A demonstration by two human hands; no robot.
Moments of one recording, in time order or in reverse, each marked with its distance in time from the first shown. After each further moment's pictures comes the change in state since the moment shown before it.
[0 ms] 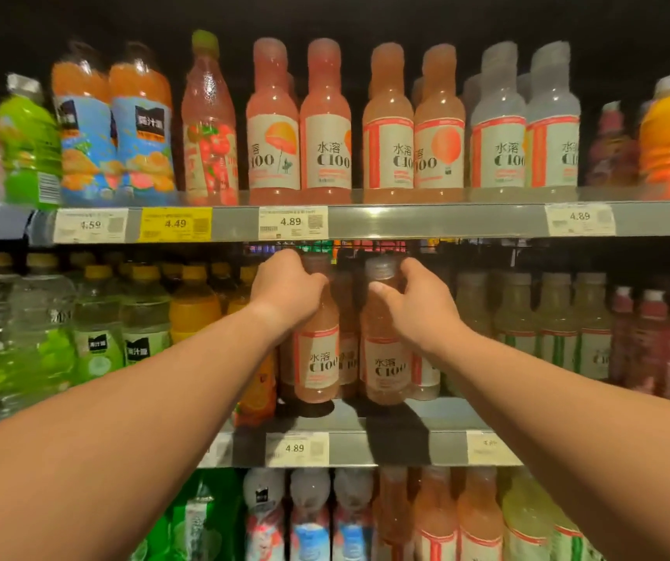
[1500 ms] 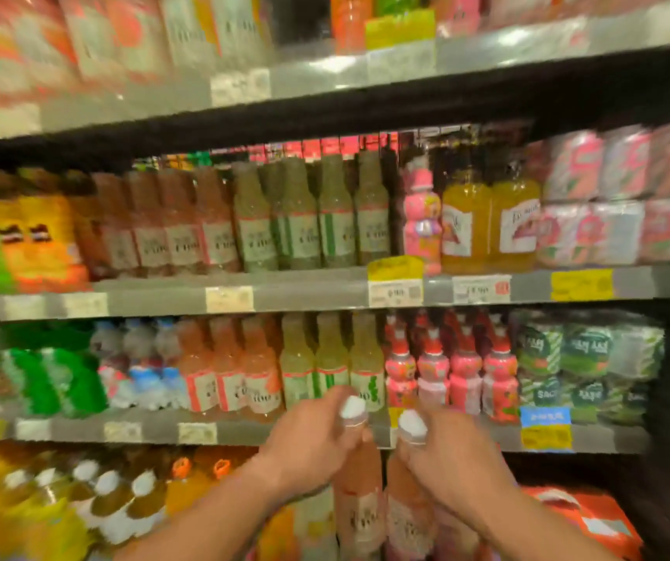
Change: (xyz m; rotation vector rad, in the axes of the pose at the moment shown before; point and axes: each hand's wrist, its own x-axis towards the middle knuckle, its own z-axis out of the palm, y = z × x) left_hand -0.376 0.171 0.321 0.234 -0.557 0.133; right_hand -0.249 0.392 -0.257 -0.268 -0.404 0.089
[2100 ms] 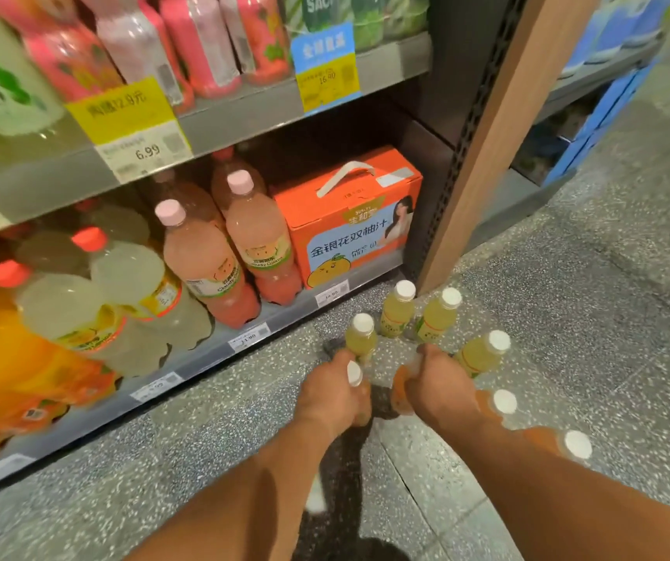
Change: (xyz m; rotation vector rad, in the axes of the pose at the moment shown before) left_hand -0.128 0.044 0.410 -0.225 -0.753 -0.088; right_hand -0.241 0.265 0.205 -0.077 -0.156 0.998
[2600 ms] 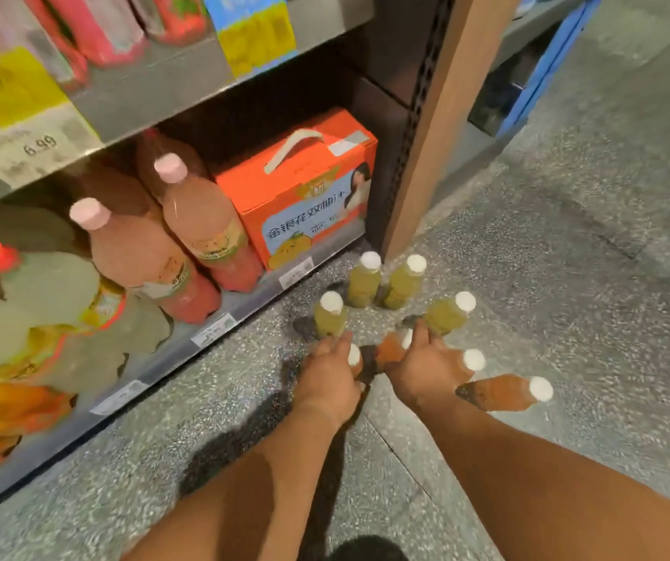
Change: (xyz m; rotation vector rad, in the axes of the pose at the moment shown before) left_hand 0.010 0.013 0.027 0.218 -0.154 0.075; right_hand -0.010 0.012 0.010 0.039 -0.036 0.256
